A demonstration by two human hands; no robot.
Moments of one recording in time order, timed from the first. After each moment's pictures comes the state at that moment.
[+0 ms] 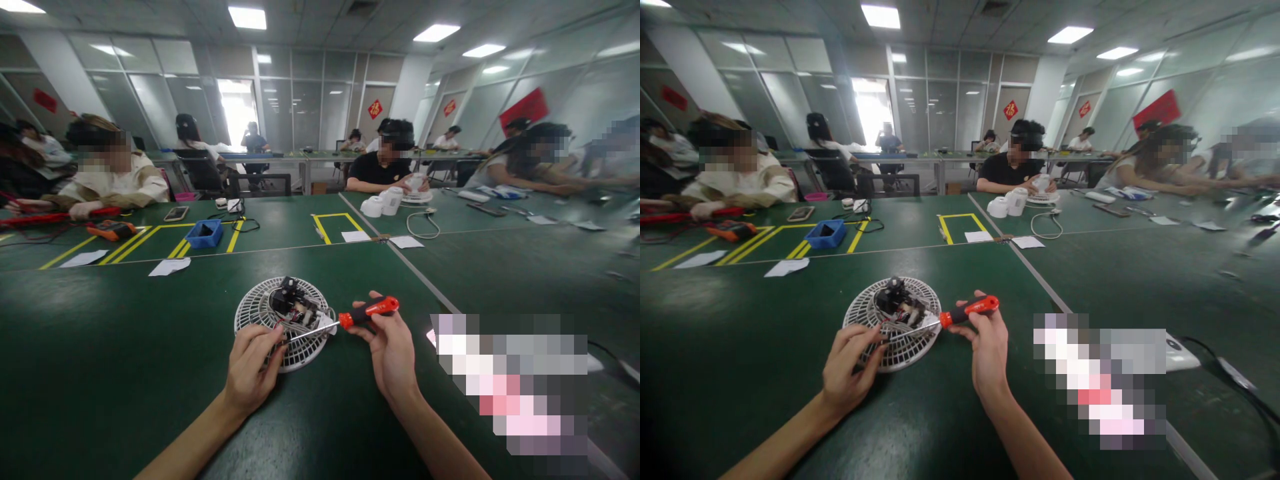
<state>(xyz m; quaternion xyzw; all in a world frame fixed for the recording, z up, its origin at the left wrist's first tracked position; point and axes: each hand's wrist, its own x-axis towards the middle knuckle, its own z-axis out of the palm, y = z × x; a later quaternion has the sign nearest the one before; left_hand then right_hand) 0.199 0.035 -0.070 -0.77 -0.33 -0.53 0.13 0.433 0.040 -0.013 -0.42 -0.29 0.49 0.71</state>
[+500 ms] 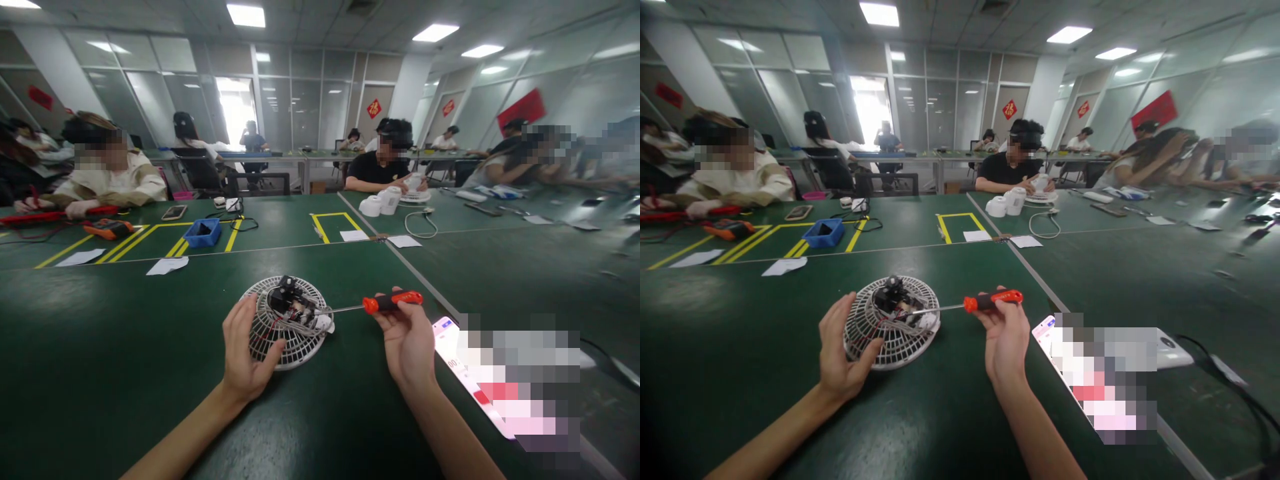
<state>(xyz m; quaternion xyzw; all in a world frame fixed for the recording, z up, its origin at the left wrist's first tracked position) 0.196 0.044 -0.063 -0.73 -0.40 -0.54 0.14 0.457 0.055 -0.003 -0.39 -0.19 0.45 0.78</state>
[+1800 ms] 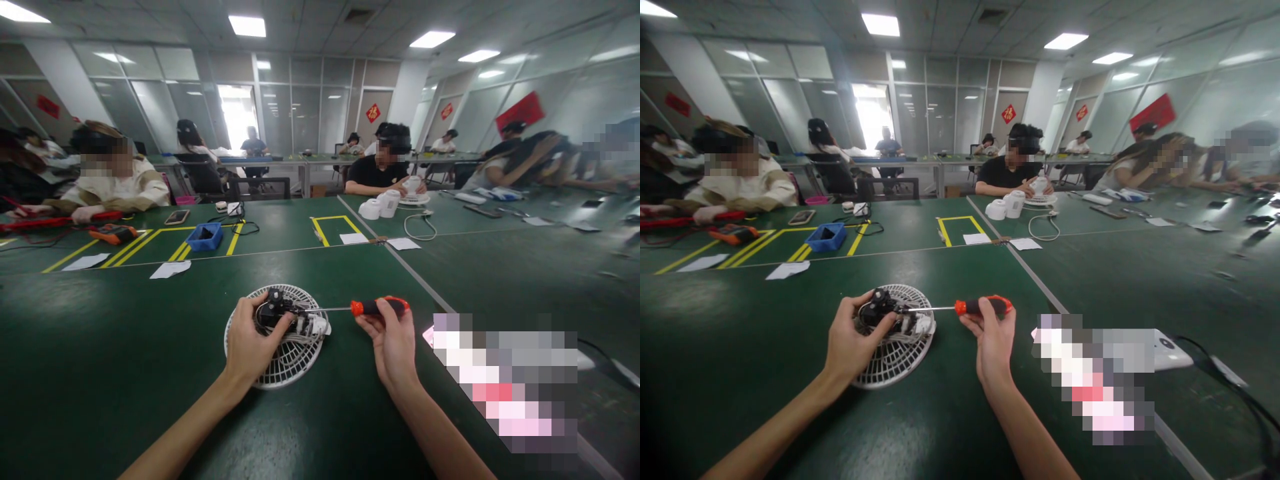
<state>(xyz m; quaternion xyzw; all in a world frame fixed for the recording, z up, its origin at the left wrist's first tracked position) 0.209 0.058 -0.041 -0.63 -0.58 -0.51 -0.04 0.444 0.057 -0.016 -0.44 -0.21 0.46 0.74</state>
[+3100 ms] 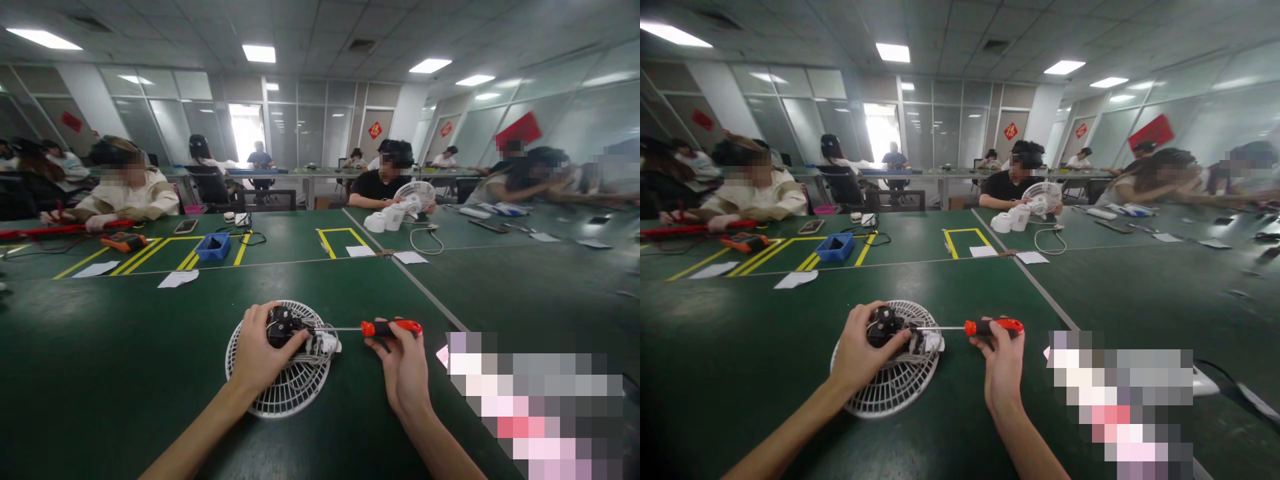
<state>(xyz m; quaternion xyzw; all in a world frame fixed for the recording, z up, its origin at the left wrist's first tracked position) 0.204 0.066 -0.032 -0.68 -0.57 -0.46 -0.04 0.439 0.052 -0.017 -0.45 -0.21 0.45 0.74</state>
